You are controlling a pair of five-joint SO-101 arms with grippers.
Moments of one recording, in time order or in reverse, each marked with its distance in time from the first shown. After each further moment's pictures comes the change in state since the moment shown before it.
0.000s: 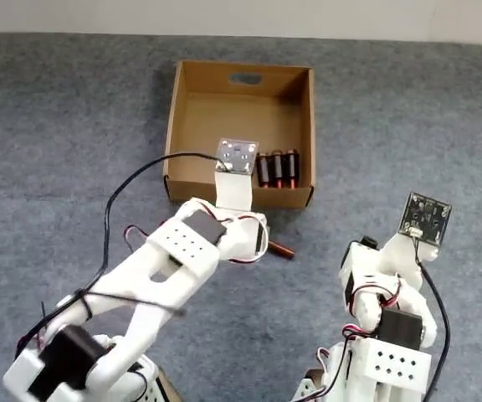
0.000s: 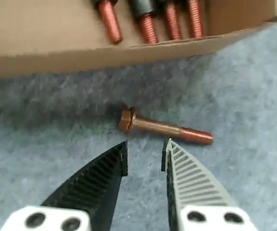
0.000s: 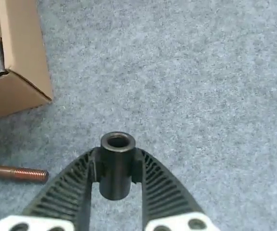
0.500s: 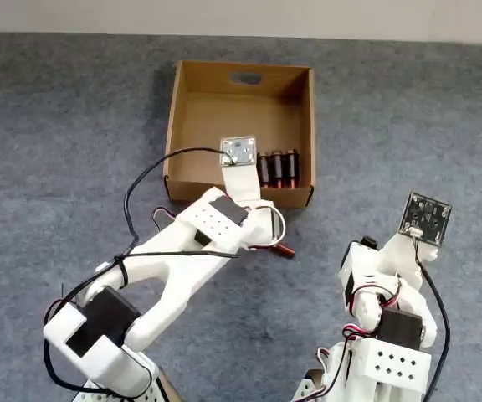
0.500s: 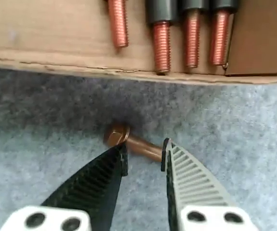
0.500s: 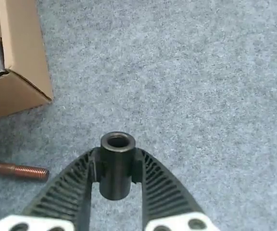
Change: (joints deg) left arm 0.4 14.2 -10.2 -1.1 8.8; right arm 0.0 0.0 0.0 0.0 0.0
